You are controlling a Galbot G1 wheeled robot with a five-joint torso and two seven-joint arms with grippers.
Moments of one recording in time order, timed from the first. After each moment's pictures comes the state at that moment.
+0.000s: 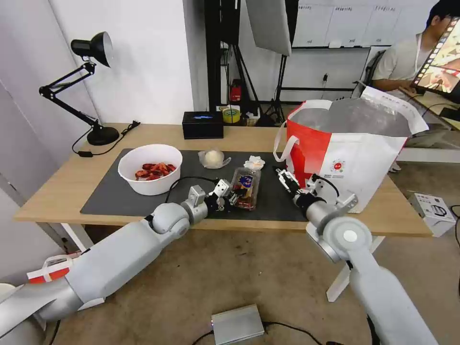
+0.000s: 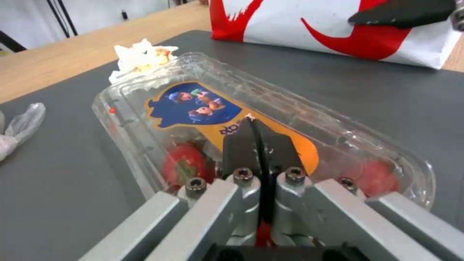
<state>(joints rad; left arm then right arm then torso) 0.43 -0.97 0.46 -1.49 -0.70 0.11 0.20 -0.95 1.17 0.29 1.91 1.53 -0.28 0.52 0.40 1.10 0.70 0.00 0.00</state>
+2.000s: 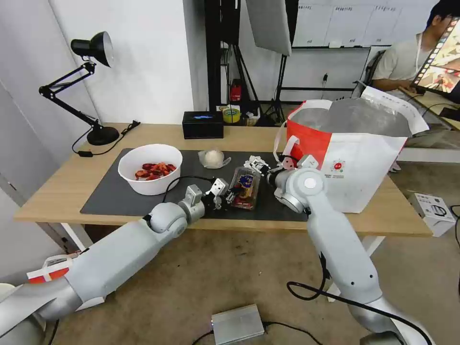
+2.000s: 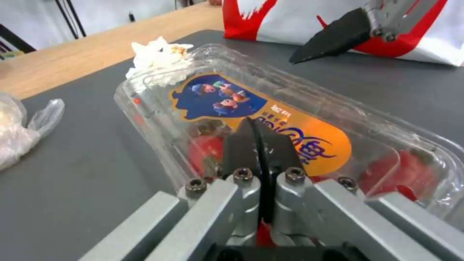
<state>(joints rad) 0.43 -0.96 0.45 -1.47 -0.70 0.08 0.21 -0.59 1.34 0.16 1.67 1.58 -0.44 1.01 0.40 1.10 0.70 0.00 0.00</state>
